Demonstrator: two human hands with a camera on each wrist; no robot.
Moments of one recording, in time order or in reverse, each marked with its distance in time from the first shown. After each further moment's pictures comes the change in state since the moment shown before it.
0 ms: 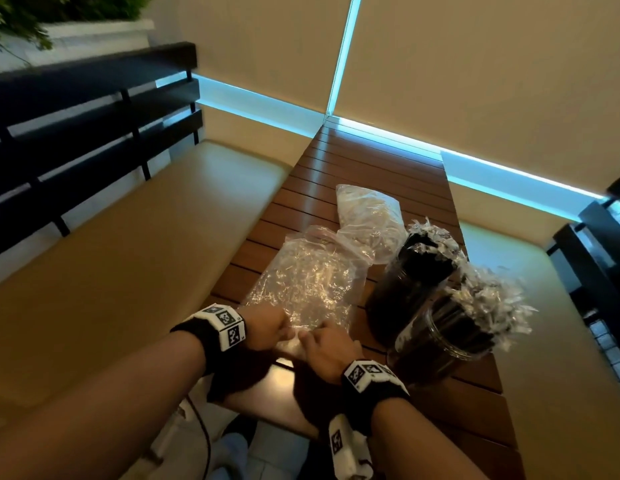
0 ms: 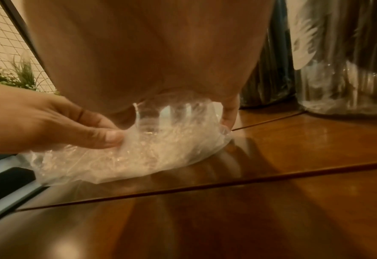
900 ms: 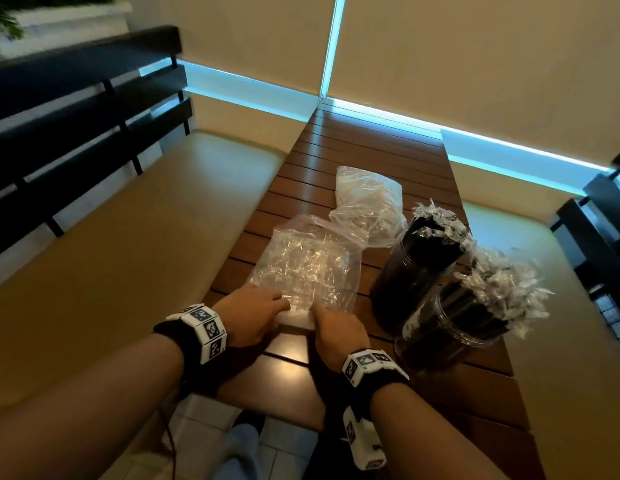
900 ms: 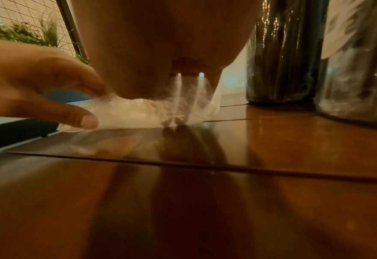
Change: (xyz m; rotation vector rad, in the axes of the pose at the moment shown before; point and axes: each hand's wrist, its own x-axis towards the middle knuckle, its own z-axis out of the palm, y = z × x) left_hand -0.007 -0.030 0.005 0.471 0.285 0.266; right_hand 0.008 0.002 0.001 -0.223 0.248 -0.208
